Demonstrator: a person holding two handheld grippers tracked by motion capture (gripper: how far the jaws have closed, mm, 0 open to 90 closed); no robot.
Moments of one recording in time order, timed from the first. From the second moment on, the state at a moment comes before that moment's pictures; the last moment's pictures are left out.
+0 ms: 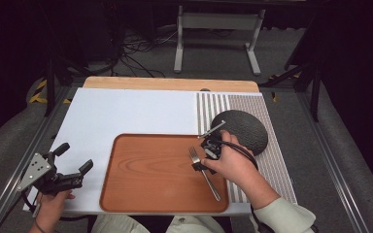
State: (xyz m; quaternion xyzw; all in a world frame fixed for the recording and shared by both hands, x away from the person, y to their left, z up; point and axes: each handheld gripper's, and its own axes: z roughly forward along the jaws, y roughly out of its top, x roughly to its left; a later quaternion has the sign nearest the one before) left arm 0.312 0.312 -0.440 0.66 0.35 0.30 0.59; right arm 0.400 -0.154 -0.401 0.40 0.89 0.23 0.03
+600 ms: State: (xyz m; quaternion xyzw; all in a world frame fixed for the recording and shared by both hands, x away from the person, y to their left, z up) left arm 0.312 0.311 -0.440 0.66 0.35 0.30 0.59; right arm 0.399 -0.146 -0.404 0.25 0.91 0.33 0.05
